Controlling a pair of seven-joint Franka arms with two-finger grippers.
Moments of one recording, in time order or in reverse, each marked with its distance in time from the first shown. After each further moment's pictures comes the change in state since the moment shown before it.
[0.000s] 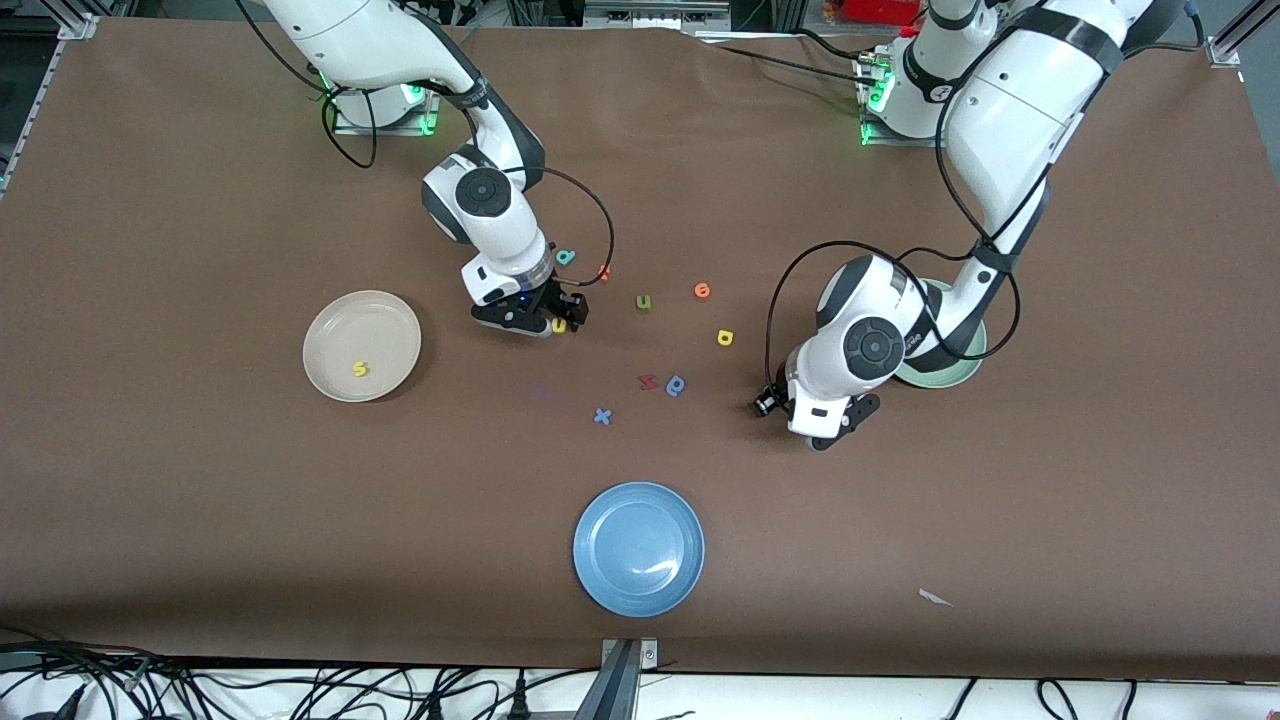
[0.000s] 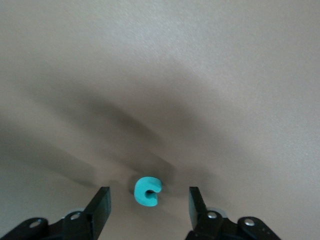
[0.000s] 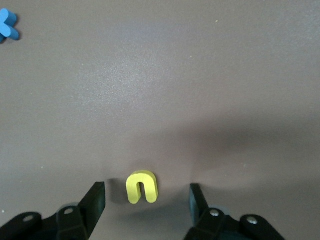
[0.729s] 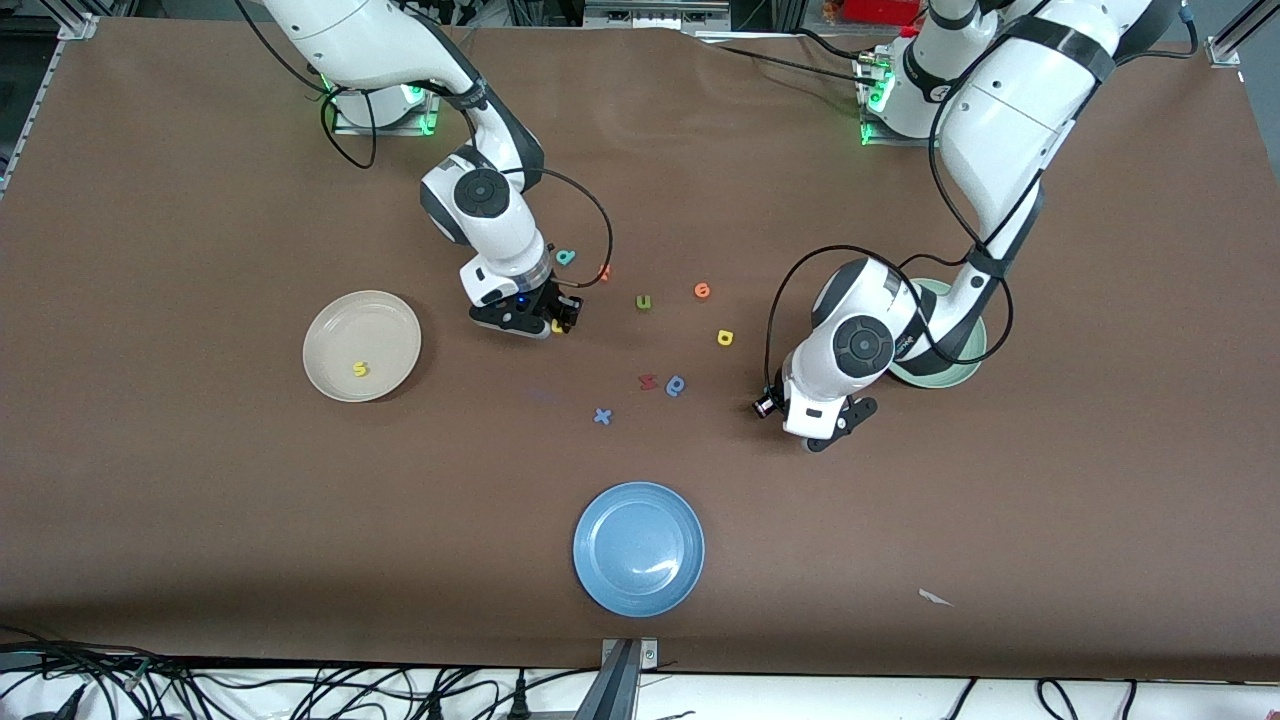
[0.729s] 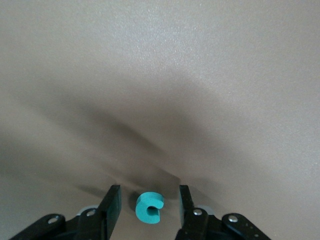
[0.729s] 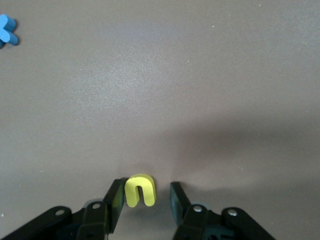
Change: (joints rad) left arm -0.005 0.012 0.008 0.003 0.066 0.013 -0.010; right arm 0.000 -0.001 -0.004 0.001 0.000 -0.001 0.000
